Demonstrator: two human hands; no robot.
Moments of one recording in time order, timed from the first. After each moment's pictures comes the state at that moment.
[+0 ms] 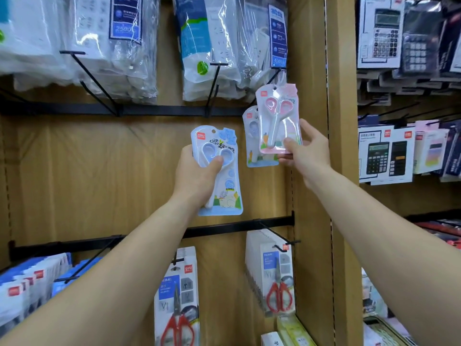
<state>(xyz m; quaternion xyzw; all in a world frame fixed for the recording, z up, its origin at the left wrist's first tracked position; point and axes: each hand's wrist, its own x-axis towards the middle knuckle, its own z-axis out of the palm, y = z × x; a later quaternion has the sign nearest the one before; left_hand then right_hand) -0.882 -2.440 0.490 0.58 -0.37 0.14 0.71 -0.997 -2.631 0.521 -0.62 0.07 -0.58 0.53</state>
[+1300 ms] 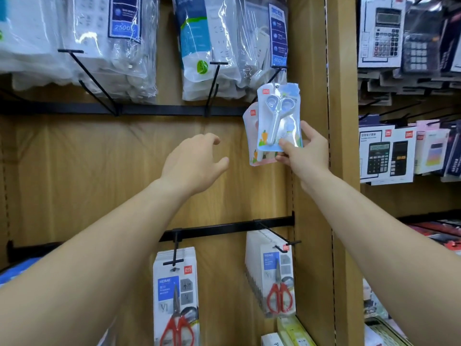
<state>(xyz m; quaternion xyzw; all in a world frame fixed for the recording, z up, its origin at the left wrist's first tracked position) -0.884 -2.425 0.522 0.78 -0.42 0.38 0.27 -0.991 -2.629 0.515 -0.61 0.04 -0.60 0.51</state>
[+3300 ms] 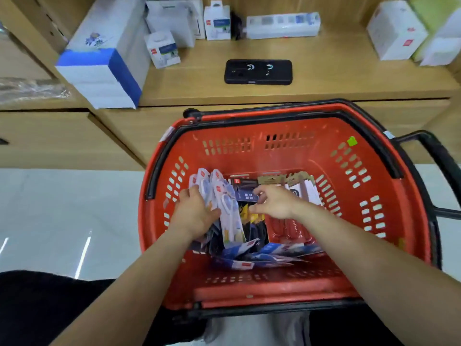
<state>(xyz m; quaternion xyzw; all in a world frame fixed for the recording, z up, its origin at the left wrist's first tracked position) -0.976 -2.131 -0.152 0.94 -0.07 -0.29 0.18 -1.031 -2.353 -0.177 -0.86 0.17 0.31 0.36</state>
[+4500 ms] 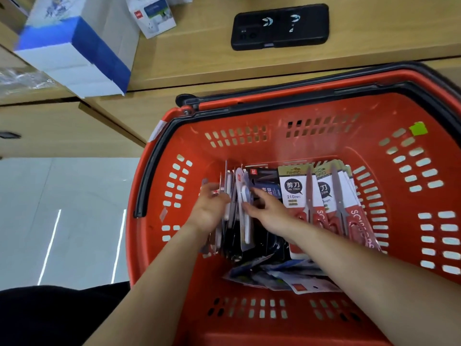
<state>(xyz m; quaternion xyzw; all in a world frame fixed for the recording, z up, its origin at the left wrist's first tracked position) -0.950 -2.157 -0.195 0.81 0.15 -0.36 0.43 -1.019 -2.306 -0.262 -0.71 0.23 0.24 0.62</state>
